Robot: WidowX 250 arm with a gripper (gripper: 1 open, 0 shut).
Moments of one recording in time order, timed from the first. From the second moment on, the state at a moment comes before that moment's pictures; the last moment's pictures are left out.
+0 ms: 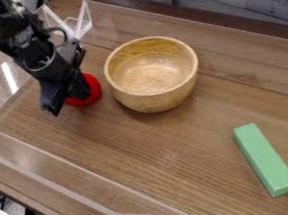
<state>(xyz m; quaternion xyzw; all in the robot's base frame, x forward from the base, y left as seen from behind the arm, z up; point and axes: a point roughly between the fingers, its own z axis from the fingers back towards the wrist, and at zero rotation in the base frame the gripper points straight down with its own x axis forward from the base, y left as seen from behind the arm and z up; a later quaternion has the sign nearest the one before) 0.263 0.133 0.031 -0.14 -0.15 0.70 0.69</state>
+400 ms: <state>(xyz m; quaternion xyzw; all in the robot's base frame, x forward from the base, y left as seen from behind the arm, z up) 0.272 0.157 0.030 -0.15 -0.14 0.68 0.70</state>
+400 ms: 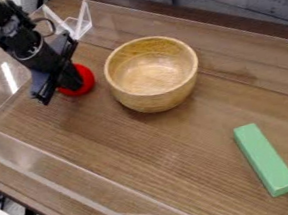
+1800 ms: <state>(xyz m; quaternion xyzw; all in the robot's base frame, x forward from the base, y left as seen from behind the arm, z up) 0.263 0.184 0.037 -0.11 -0.11 0.76 0.63</state>
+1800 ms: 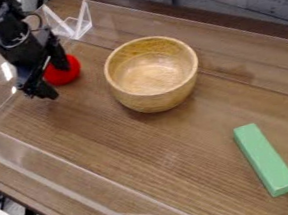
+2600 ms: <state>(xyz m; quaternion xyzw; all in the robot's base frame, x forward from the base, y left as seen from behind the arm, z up) 0.267 0.178 0.066 -0.11 -0.12 0.74 0.65</state>
